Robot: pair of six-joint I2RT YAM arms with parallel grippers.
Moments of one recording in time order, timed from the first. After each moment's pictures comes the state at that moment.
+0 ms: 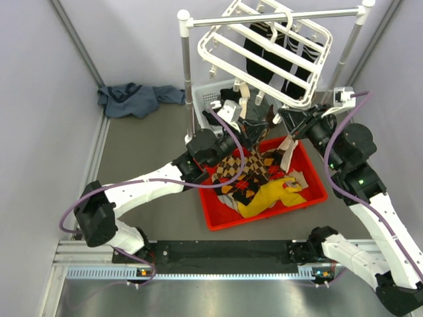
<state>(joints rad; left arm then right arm) -0.97 1.47 1.14 0.58 -0.05 -0.29 0.44 0.83 1.08 -0.11 -0.02 0.47</state>
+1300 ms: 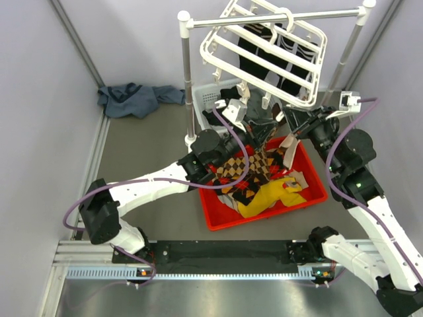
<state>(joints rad) -1.01 1.51 1.20 0.63 -0.04 -0.31 0.44 0.80 1.01 -0.02 0.05 0.53</state>
